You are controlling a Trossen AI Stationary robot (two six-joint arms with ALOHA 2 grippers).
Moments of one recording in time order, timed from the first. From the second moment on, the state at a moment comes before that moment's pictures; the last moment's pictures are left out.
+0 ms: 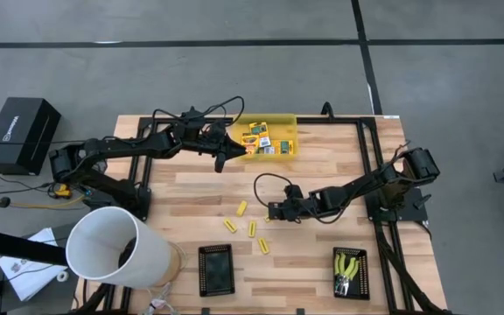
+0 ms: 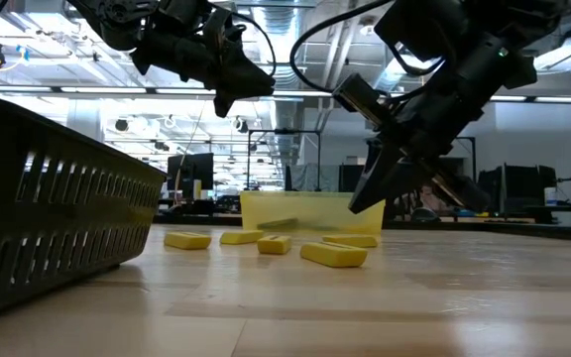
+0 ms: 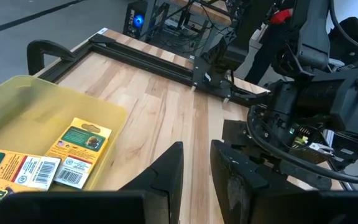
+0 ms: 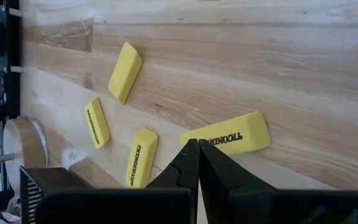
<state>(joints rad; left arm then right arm) 0.45 1.37 0.82 0.23 0.41 -0.20 0.22 1.69 0.78 0.04 0.26 1.57</state>
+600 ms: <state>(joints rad) 0.45 1.37 0.82 0.22 0.41 -0.20 0.23 1.73 0.78 0.03 0.24 1.57</state>
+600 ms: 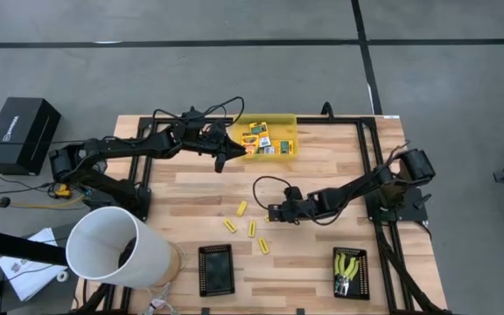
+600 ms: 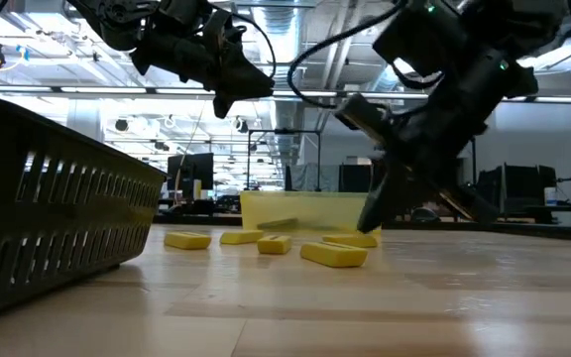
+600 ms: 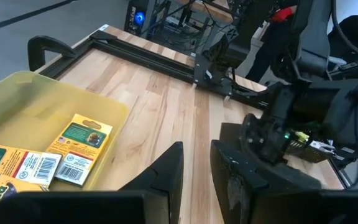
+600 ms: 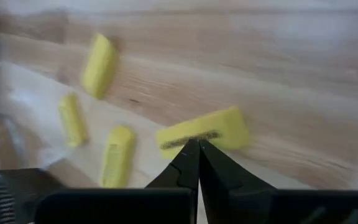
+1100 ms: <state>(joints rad) 0.45 1.37 0.82 0.20 0.41 -0.19 0.23 1.85 0.82 0.19 0.20 1.61</state>
